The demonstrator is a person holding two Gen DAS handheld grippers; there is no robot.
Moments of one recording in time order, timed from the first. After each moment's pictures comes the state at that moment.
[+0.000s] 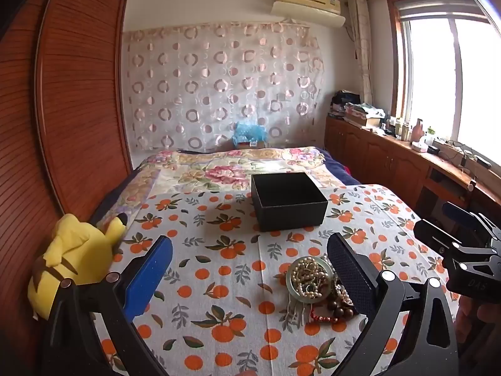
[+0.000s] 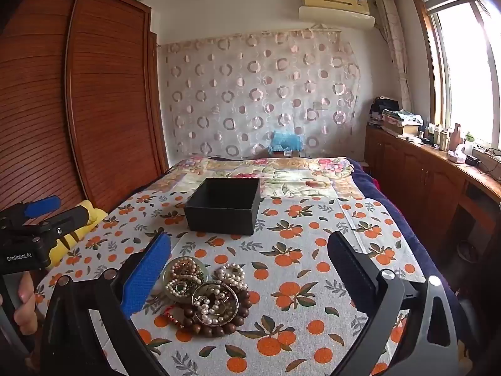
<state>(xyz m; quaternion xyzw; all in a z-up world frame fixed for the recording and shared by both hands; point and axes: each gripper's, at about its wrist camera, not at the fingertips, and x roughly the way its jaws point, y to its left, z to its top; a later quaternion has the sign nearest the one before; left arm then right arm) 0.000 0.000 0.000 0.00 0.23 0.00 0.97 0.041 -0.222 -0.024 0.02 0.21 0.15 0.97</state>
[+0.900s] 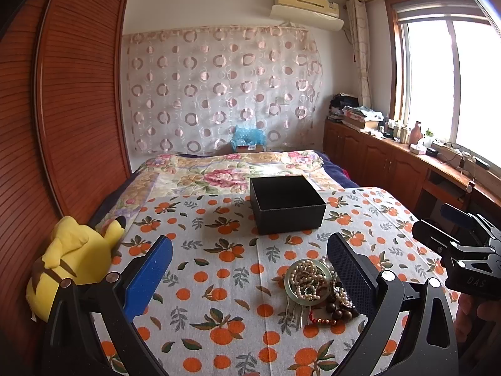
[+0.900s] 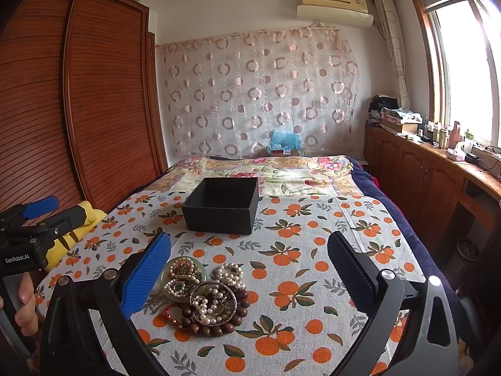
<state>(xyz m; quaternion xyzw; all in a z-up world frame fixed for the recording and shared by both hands) 0.006 0.001 0.001 0.00 0.23 0.00 0.97 0.042 -0.223 -0.024 0.02 0.21 0.15 0.97</state>
